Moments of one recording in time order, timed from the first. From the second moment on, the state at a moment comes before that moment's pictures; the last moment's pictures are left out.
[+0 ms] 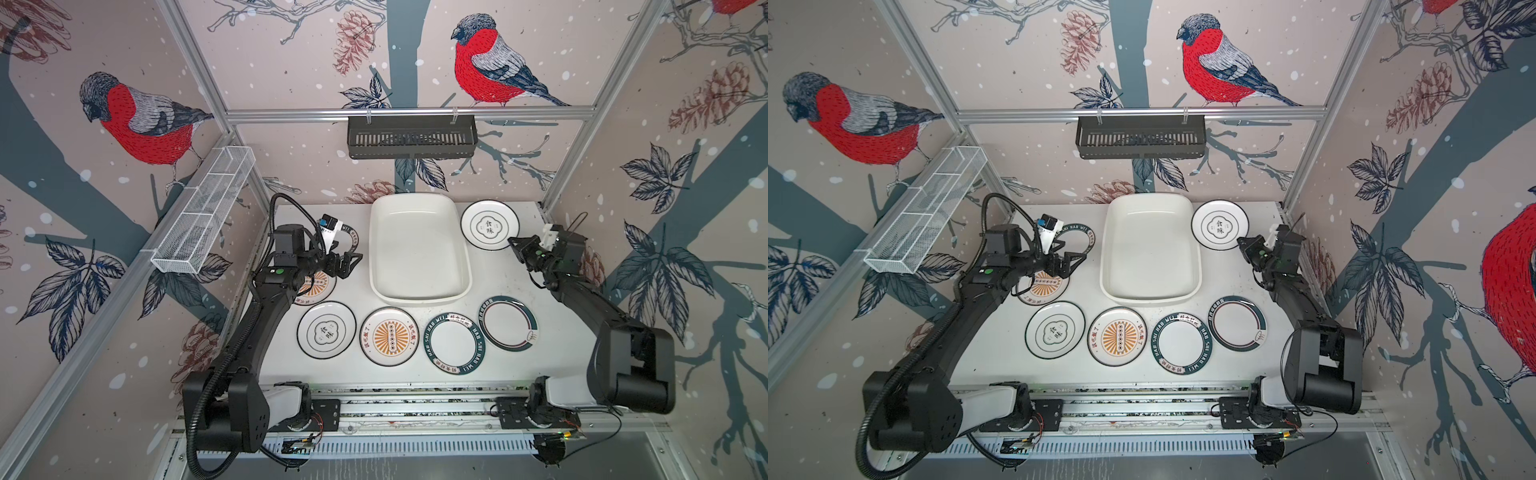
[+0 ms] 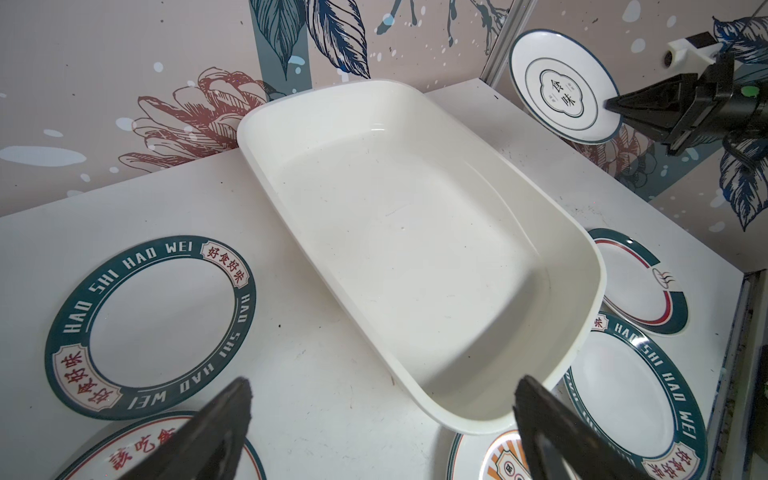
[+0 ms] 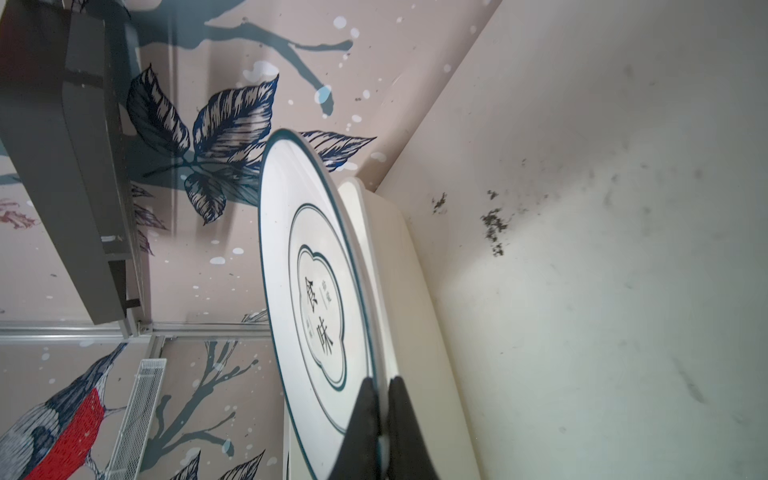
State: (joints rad) left arm -0.05 1.24 0.98 -0.33 0.65 0.19; right arm -0.12 1.44 0.83 0.20 -0.55 0.92
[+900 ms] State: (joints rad) left arm -0.05 1.13 1.00 -0.38 0.63 0.17; right arm 0.37 2.03 1.40 0.13 -0.28 0.97
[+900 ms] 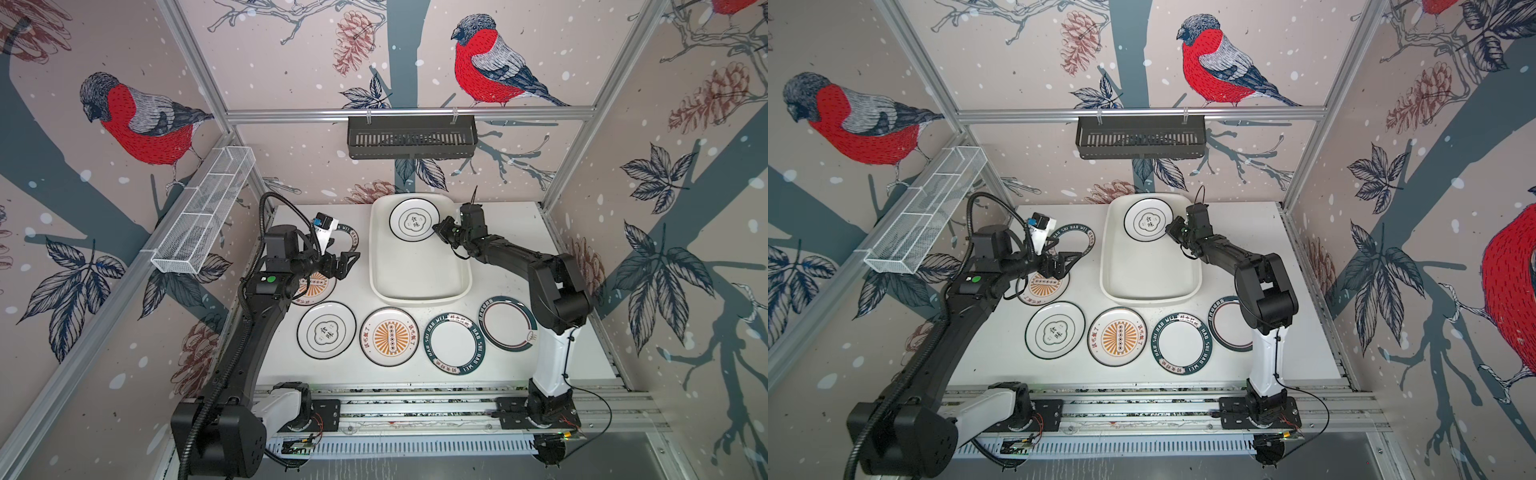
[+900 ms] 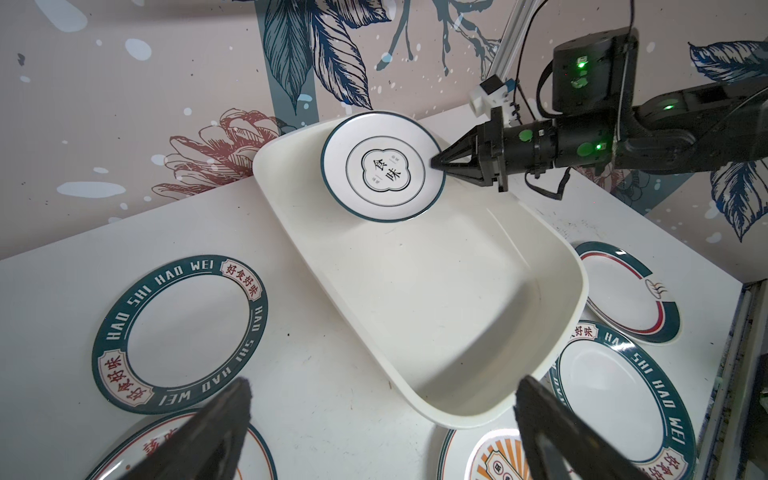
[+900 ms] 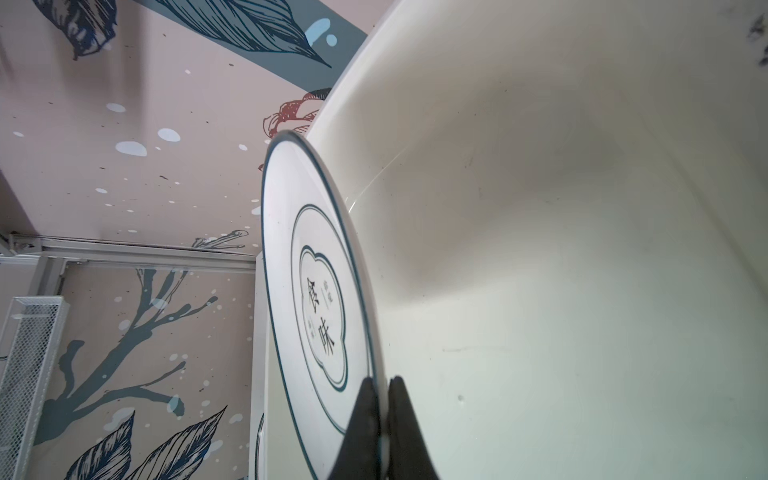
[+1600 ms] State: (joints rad) left arm -0.05 1.12 1.00 -0.36 0.68 0.13; right arm 0.41 2.25 1.58 0.10 -0.19 1.05
